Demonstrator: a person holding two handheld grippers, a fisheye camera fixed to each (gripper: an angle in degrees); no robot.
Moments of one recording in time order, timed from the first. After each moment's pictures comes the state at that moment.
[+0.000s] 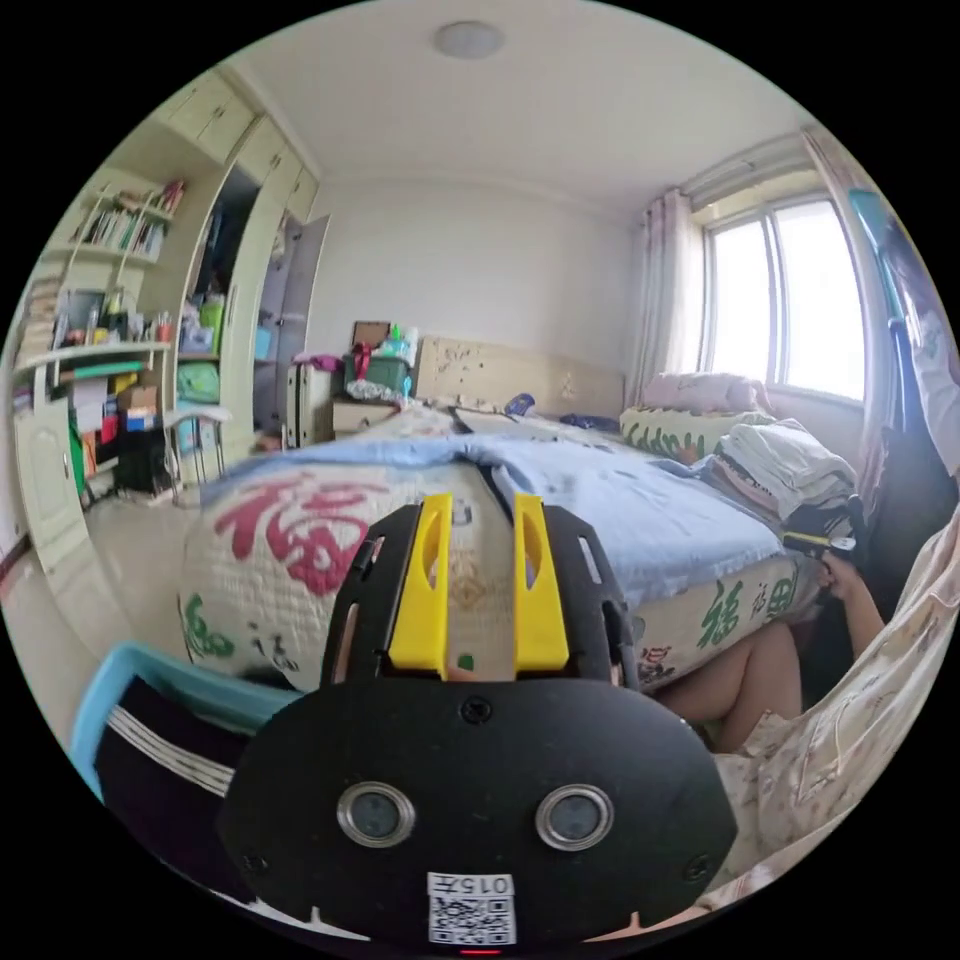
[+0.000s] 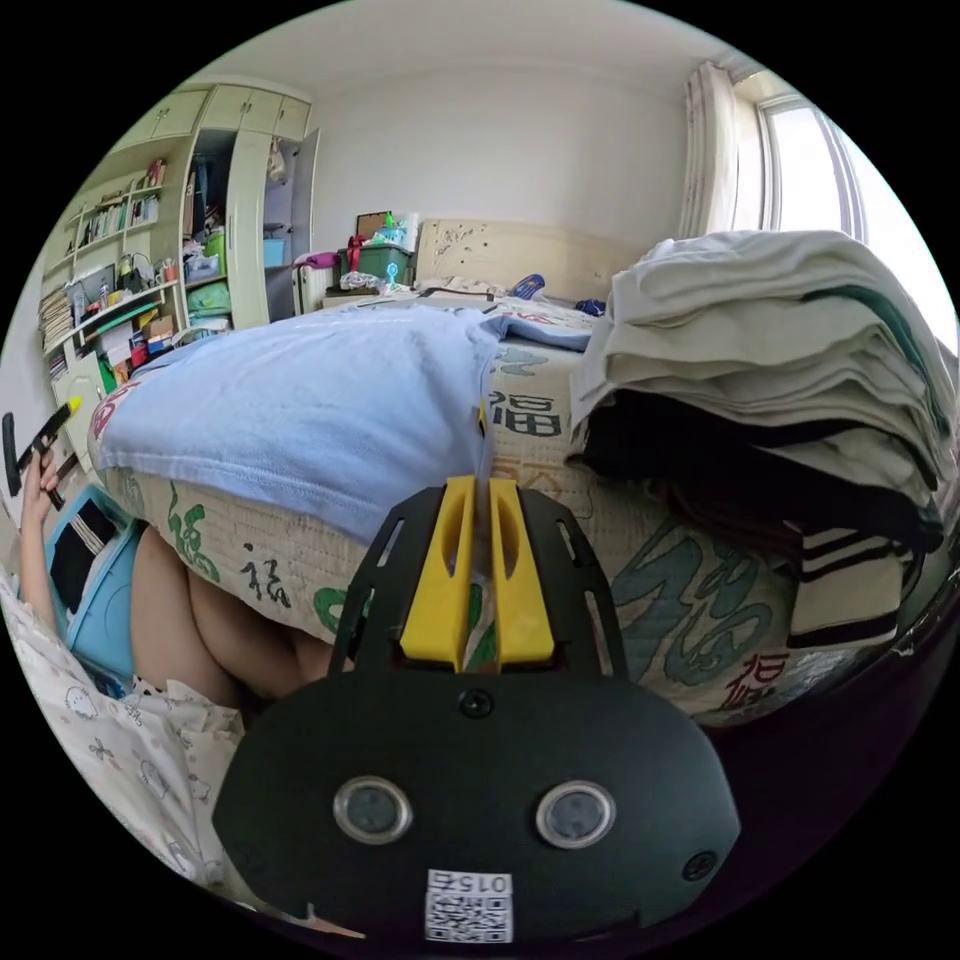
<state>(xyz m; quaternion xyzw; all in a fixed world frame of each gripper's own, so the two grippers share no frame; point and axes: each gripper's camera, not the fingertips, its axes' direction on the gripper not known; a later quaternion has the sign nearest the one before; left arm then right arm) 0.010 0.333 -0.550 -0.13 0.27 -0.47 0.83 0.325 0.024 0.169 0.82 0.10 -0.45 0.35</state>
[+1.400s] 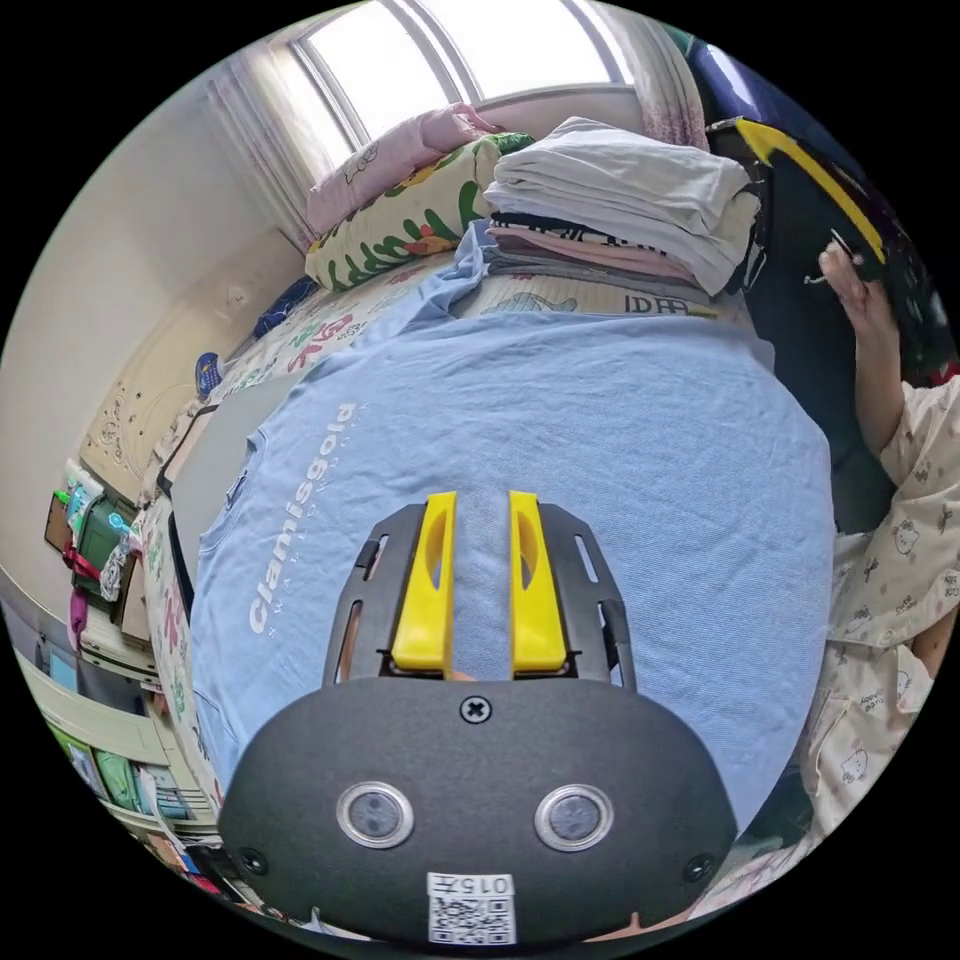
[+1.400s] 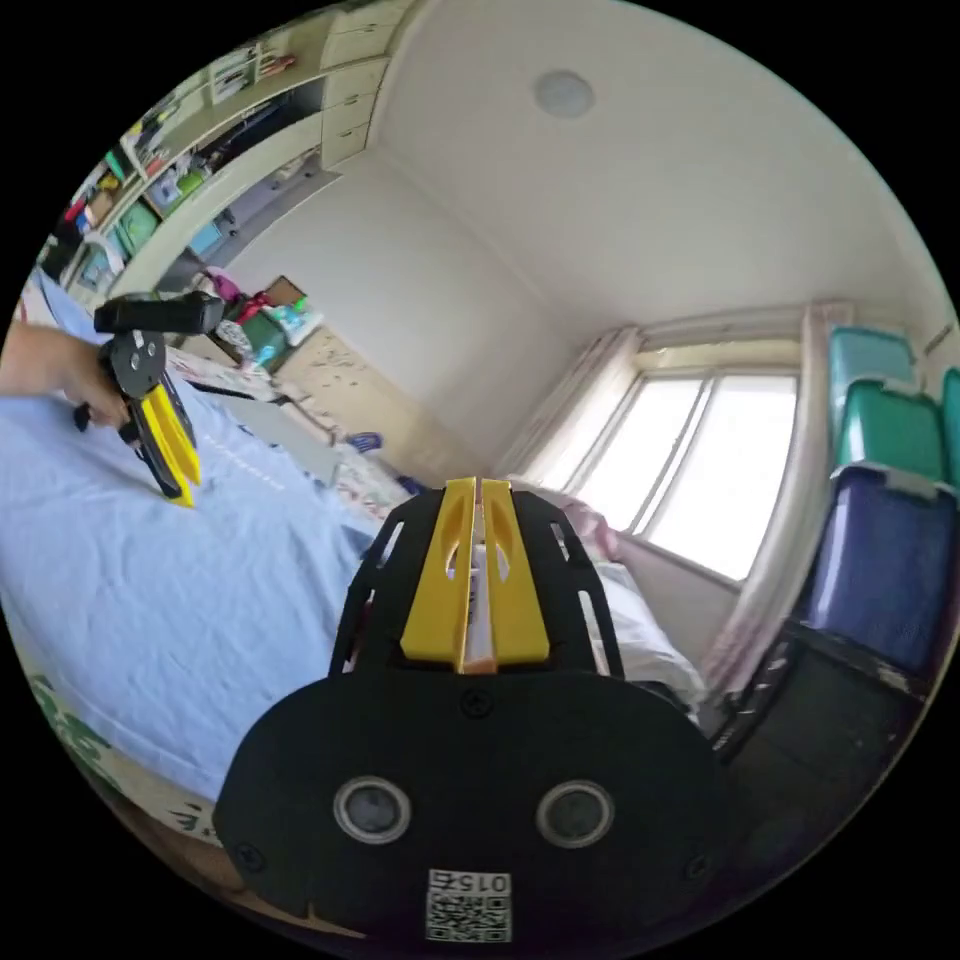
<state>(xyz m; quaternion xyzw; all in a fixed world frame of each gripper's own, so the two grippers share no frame) 0.184 -0.066 -0.279 -0.07 0.62 -0.03 0.78 0.051 0.241 0.263 0.94 0.21 -0.24 0.07</state>
